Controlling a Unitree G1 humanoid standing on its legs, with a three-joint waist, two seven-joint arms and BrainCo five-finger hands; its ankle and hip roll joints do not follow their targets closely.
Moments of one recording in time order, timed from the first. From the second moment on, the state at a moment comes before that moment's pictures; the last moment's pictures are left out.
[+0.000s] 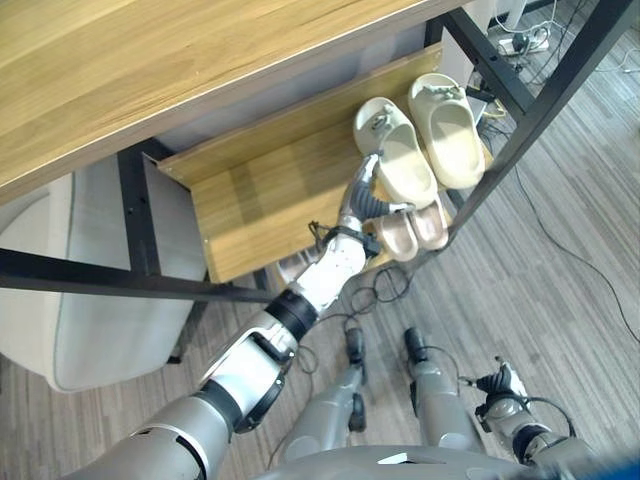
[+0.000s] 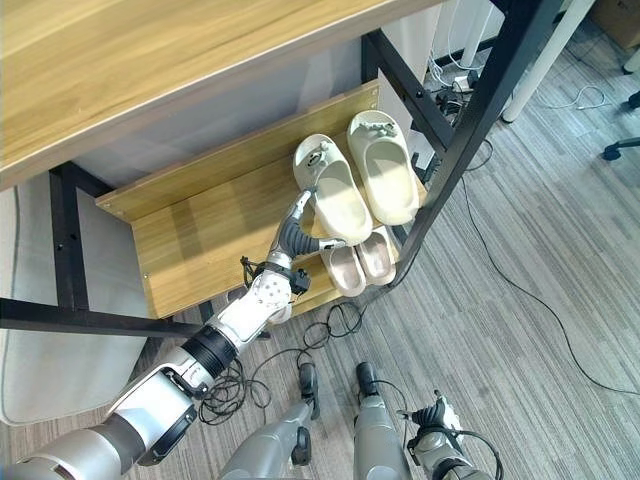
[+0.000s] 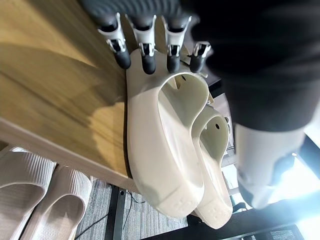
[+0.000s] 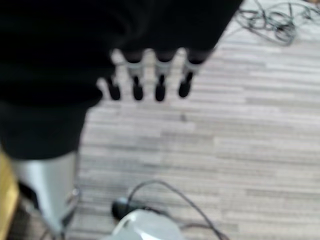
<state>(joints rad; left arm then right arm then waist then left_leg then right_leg) -0.72 0.08 -0.56 0.58 0.03 -0.06 0.47 -0.20 -0.25 0.32 1.32 -0.02 -0.03 -0.49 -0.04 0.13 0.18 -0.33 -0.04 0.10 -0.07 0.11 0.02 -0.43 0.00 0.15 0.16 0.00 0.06</state>
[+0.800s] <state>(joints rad) -0.72 0.09 -0.59 0.59 0.03 -0.07 0.46 -0.20 -0.25 0.32 1.33 0.01 -0.03 -0.48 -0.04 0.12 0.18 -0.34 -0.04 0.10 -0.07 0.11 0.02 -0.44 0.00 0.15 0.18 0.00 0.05</state>
